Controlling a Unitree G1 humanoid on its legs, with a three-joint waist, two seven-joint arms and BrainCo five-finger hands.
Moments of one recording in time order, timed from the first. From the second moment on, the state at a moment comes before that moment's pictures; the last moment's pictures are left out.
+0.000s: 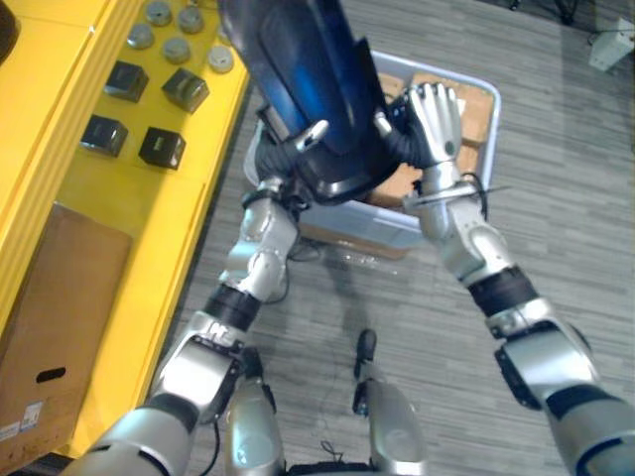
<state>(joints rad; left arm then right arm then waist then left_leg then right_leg) -0.87 0.15 -0.28 0.45 -0.85 -0.24 0.33 -0.87 -0.41 0.40 0.40 -0.76 -0.13 -0.64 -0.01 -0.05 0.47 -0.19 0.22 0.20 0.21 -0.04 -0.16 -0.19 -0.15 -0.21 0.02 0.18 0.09</state>
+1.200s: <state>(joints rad) -0.53 0.07 -0.08 0.23 0.12 -0.16 0.75 -0.50 -0.28 0.14 -0.23 0.08 -0.44 -0.50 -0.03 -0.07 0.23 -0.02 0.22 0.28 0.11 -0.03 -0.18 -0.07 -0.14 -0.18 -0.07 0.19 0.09</state>
